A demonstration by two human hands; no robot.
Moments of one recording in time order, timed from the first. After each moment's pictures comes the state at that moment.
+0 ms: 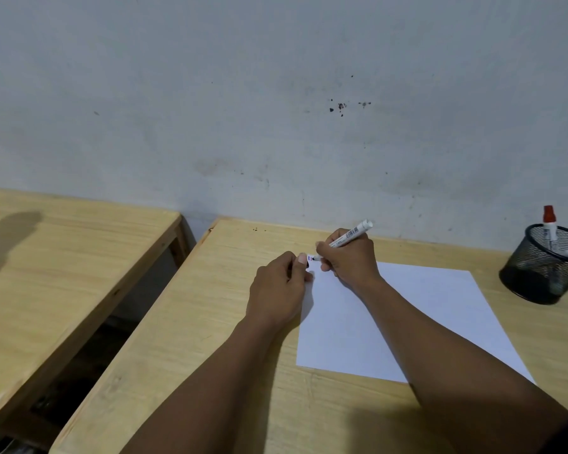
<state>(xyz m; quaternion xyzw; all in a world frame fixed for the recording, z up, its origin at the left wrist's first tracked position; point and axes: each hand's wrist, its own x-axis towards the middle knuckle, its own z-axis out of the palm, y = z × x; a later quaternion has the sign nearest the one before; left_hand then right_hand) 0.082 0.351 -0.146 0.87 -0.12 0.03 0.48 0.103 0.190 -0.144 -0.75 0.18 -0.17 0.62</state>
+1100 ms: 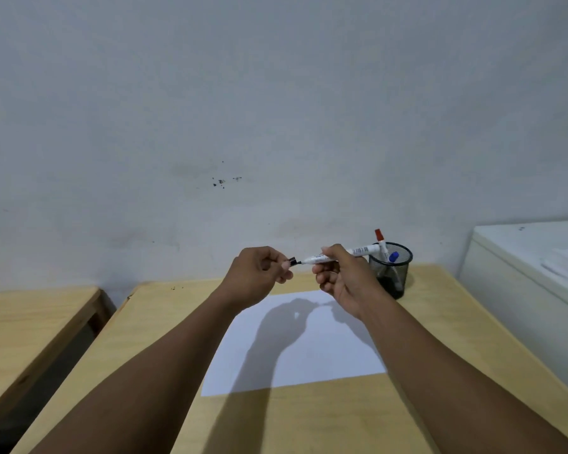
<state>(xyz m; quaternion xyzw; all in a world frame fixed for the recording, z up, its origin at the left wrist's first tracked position) 0.036 0.255 -0.025 0.79 -0.31 -0.10 0.52 -0.052 0.083 -0.039 -0.51 0.19 -0.17 0.82</state>
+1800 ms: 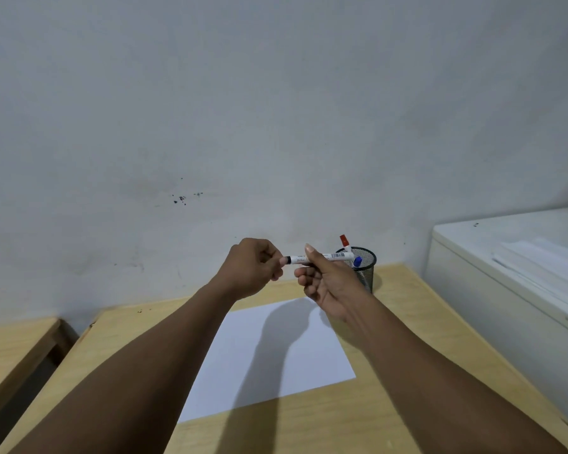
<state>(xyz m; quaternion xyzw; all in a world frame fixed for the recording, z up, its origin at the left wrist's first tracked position) 0.026 0.195 0.006 0.83 -0.37 -0.04 0.41 -0.073 0.054 -0.034 -0.47 0.19 -0.17 0.84</state>
